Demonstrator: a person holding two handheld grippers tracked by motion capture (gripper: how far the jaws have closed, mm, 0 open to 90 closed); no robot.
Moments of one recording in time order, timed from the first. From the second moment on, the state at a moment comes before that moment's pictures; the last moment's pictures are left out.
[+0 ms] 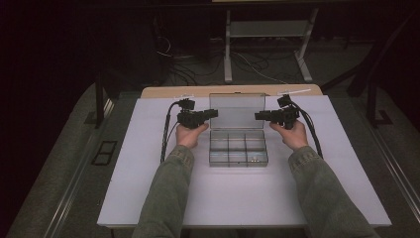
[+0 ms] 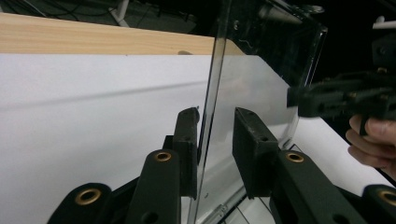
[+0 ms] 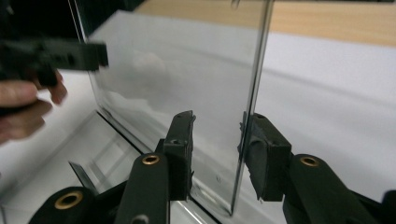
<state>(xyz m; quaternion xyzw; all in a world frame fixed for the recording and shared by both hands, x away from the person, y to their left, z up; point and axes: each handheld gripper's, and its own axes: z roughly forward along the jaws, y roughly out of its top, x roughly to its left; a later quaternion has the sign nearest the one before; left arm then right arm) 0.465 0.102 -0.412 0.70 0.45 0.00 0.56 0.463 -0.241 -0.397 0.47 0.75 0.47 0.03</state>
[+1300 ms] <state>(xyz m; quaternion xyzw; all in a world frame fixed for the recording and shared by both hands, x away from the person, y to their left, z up) 0.442 0.110 -0.372 0.71 0.41 0.01 0.57 0.440 -0.240 -0.381 0.43 0.77 0.47 0.05</state>
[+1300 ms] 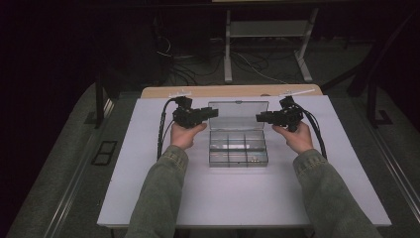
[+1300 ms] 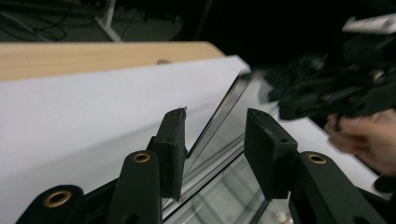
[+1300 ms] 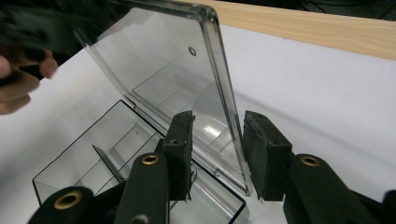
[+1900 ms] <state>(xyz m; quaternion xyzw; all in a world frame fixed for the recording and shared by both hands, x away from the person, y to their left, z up) 0.437 0.112 -0.366 0.71 0.41 0.02 0.58 0.425 -0.245 -0.346 0.41 0.77 0.49 0.07</state>
